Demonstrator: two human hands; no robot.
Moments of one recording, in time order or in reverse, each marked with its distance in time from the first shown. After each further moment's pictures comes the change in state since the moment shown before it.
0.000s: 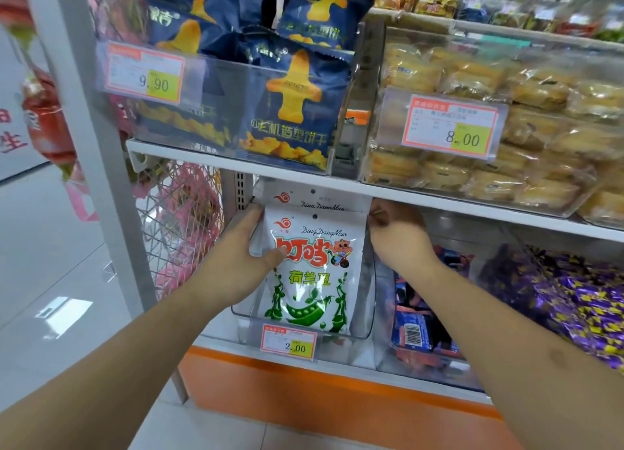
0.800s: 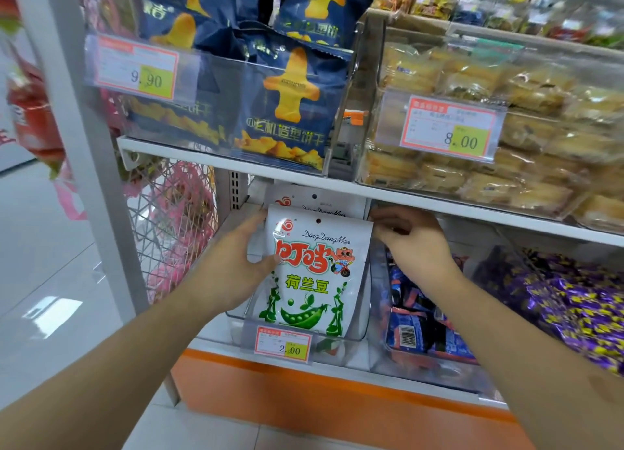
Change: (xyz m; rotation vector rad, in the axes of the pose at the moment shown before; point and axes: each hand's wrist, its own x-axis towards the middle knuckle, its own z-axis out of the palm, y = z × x) left_hand 0.004 -0.011 0.004 0.088 -0.045 0.005; right_hand -0.014 0.028 -0.019 0.432 -0.021 0.091
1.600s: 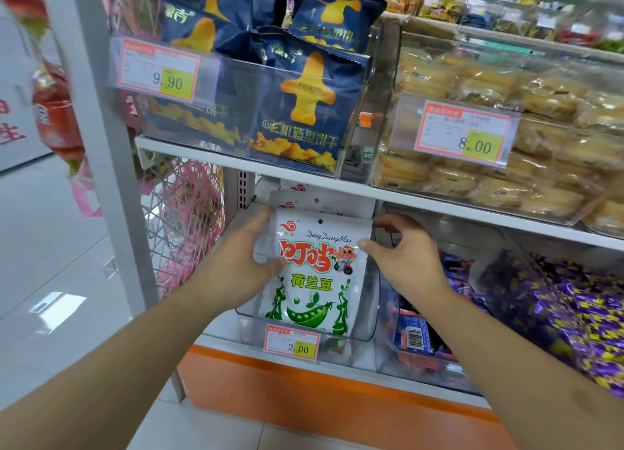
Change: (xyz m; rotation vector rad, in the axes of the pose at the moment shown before) left_hand -0.004 -0.001 -0.009 -0.042 -0.027 -0.029; right_hand -0.018 -0.007 0.021 -0.232 0.026 -0.057
